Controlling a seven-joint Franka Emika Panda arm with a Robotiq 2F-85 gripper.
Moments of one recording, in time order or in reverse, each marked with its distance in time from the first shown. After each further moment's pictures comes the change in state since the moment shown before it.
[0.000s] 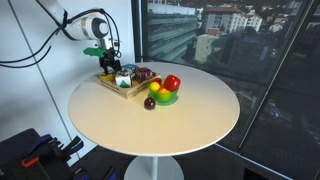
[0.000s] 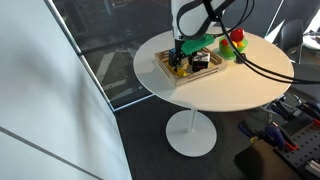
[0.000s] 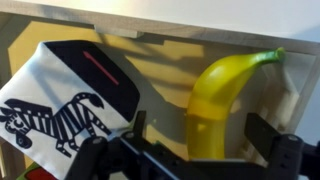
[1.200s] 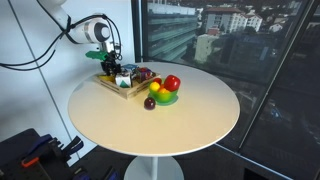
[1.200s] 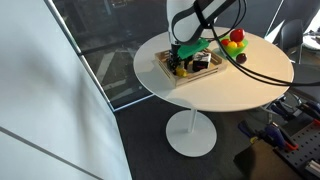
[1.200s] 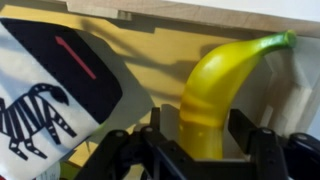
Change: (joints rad) arm 0.026 0.079 -0.016 0.080 0.000 -0.016 0.000
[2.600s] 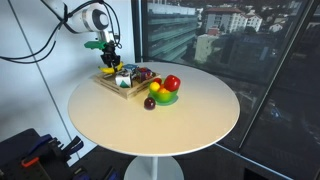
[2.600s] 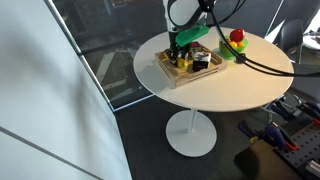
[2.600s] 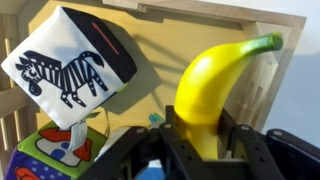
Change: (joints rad) arm 0.017 -0.053 -0.011 0.060 -0.026 -0.124 0.000
